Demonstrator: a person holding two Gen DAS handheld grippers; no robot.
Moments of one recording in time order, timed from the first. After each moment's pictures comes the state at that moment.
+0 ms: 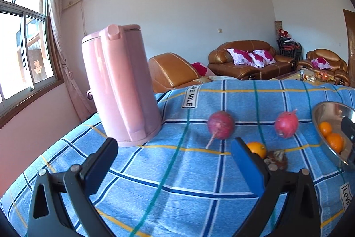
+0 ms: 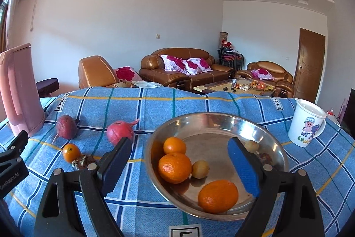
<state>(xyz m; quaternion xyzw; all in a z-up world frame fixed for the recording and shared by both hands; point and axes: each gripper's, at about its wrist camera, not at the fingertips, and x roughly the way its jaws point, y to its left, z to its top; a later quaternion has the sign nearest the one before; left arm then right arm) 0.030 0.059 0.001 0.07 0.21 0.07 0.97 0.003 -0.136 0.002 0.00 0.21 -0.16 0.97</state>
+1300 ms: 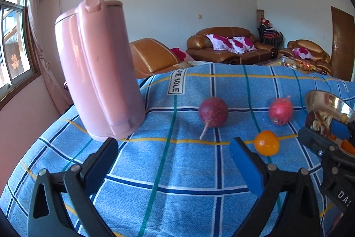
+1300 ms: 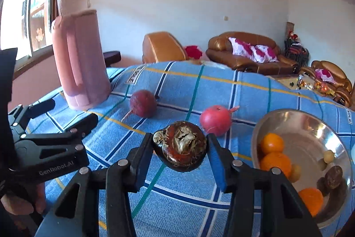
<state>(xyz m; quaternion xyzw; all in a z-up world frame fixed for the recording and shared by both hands) 0.054 0.070 -0.011 0.06 0.26 -0.02 0.96 0.023 -0.083 -0.009 -0.01 0.26 0.04 0.97</state>
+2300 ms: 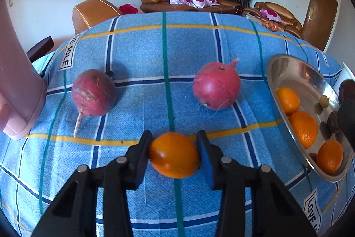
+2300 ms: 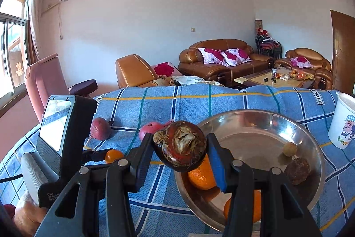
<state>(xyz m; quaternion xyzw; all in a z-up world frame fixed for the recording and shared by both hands) 0.116 -0.045 -0.049 0.06 0.42 -0.14 0.89 0.010 -0.167 0.006 0.06 0.22 -0.03 0.97</state>
